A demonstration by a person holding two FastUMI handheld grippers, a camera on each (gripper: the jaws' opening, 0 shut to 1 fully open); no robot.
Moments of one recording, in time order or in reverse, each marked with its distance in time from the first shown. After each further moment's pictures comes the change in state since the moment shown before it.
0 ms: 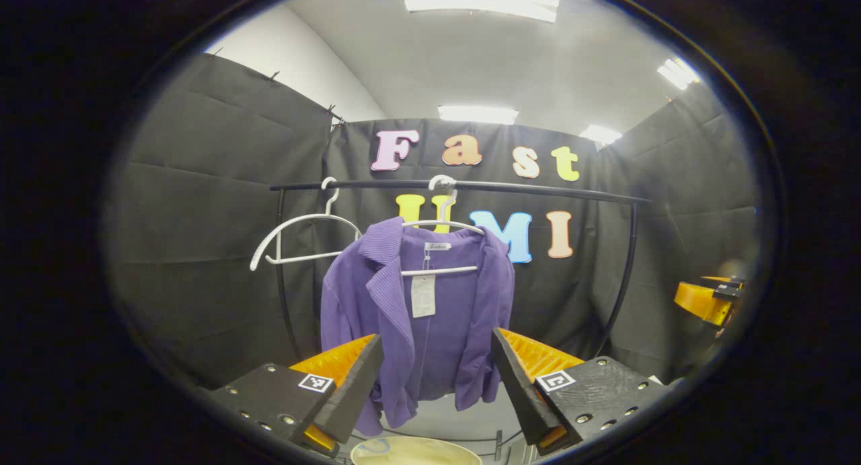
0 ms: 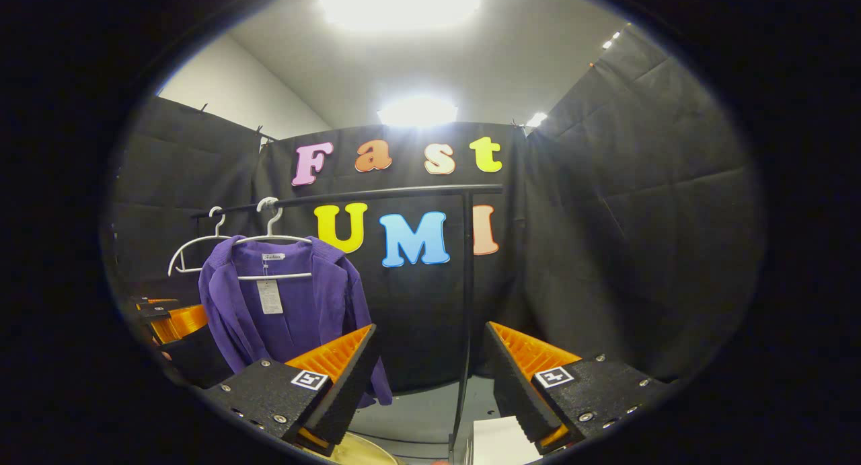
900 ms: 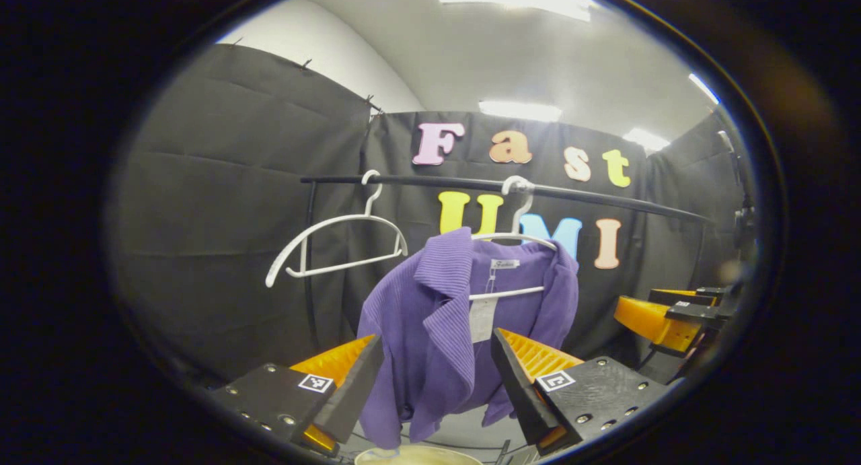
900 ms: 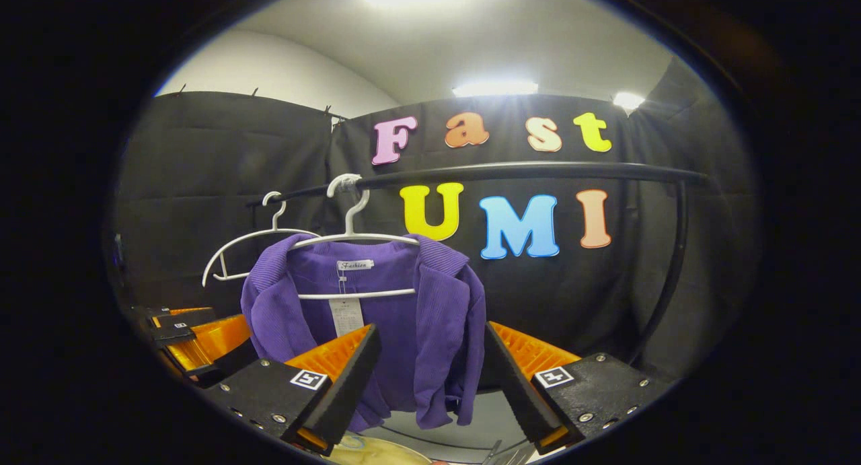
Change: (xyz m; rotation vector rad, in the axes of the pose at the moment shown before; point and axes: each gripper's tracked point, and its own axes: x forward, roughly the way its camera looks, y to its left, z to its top) left arm 0.084 0.073 0.012 -0.066 0.035 0.176; right arm 0.120 0.166 0.000 -0.011 0.117 0.369
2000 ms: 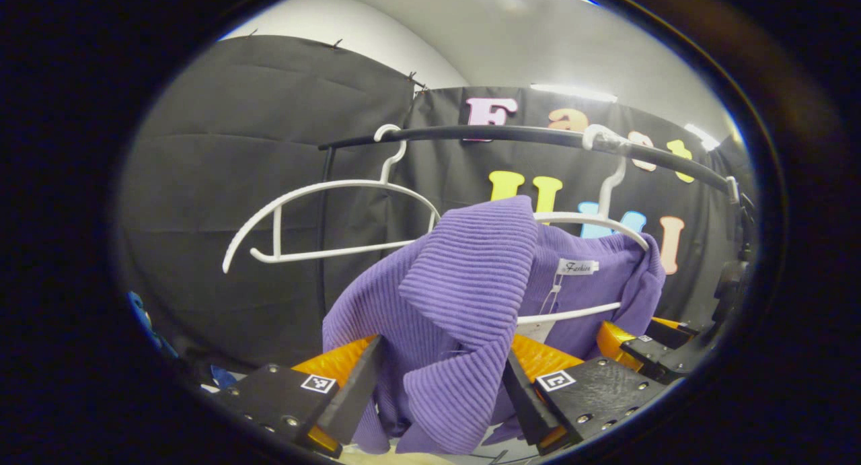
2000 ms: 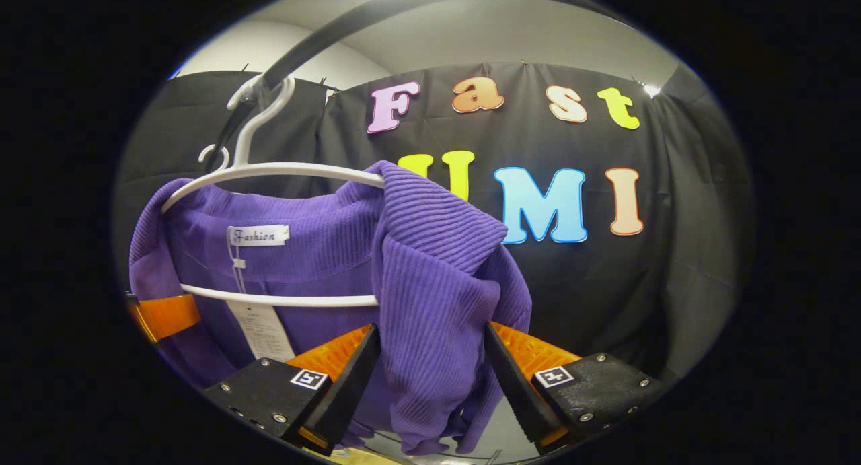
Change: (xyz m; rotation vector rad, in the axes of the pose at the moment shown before) left arm 0.112 0.003 -0.024 -0.063 0.080 0.224; right arm 0.151 -0.017 -0.034 -0.040 0.050 -0.009
